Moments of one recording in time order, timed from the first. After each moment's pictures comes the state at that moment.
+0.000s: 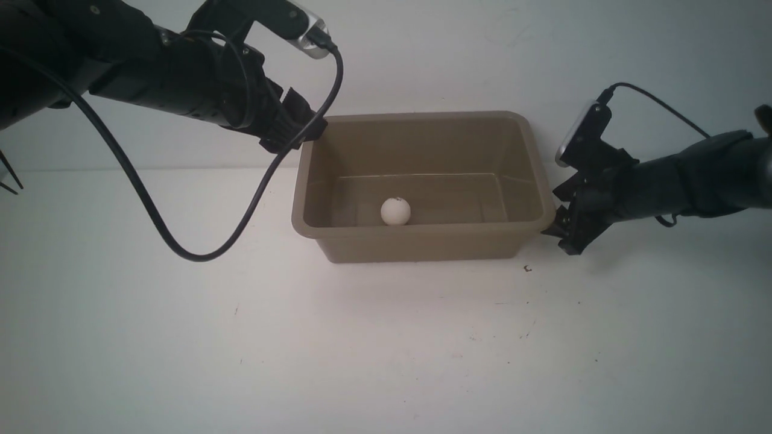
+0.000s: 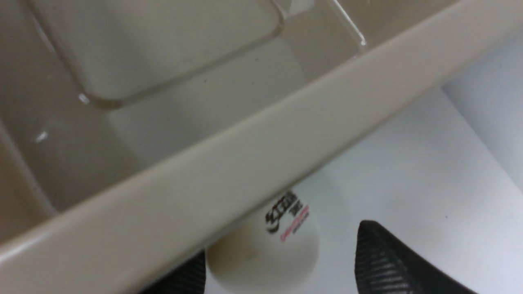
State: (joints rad) right arm 0.06 2.14 -1.37 1.22 0.51 -2.03; left arm -0.19 1.71 -1.43 -0.65 0.59 0.97
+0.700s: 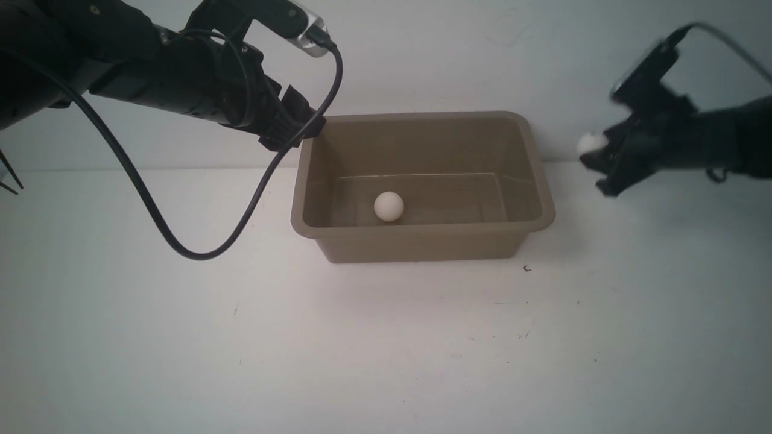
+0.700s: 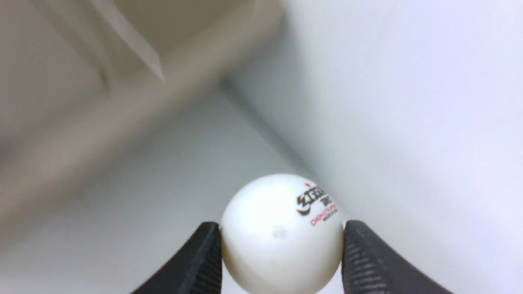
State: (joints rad) right arm -0.02 1.97 -1.39 1.29 0.52 -1.98; left arm -0.19 1.71 -1.43 -0.65 0.57 0.97
